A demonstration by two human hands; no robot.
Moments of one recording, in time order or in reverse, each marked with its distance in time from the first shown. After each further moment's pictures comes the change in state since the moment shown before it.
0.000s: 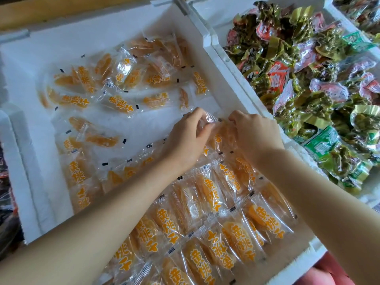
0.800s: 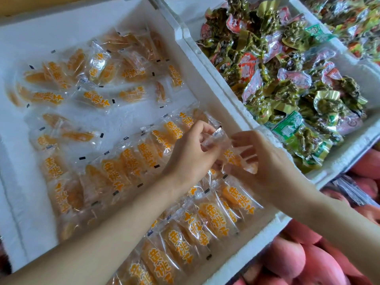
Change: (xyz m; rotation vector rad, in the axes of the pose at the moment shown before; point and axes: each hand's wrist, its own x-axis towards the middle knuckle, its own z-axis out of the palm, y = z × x) left_hand -0.049 0.052 0.032 -0.517 -0.164 -0.191; right_hand -0.114 0.041 -0.011 0.749 0.008 -0.048
